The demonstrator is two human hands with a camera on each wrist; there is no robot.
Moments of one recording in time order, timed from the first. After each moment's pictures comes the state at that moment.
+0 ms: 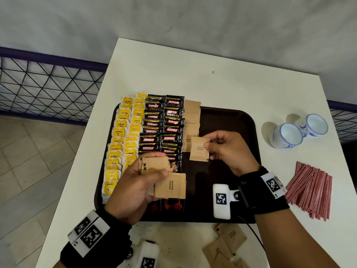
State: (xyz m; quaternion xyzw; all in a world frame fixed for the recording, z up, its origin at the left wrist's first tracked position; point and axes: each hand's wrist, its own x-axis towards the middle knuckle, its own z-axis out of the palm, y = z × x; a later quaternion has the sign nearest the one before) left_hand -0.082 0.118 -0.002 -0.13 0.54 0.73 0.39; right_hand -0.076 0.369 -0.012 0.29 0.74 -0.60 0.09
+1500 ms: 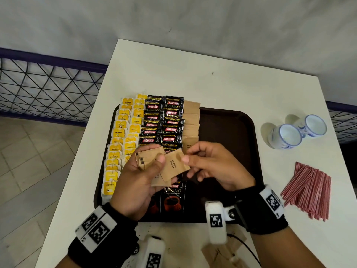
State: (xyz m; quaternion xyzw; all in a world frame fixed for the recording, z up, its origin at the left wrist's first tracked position) left_hand -0.084 0.131 -0.002 -0.14 0.51 0.80 0.29; right_hand -0.062 0.328 0.011 0.23 0.65 -0.69 0.21
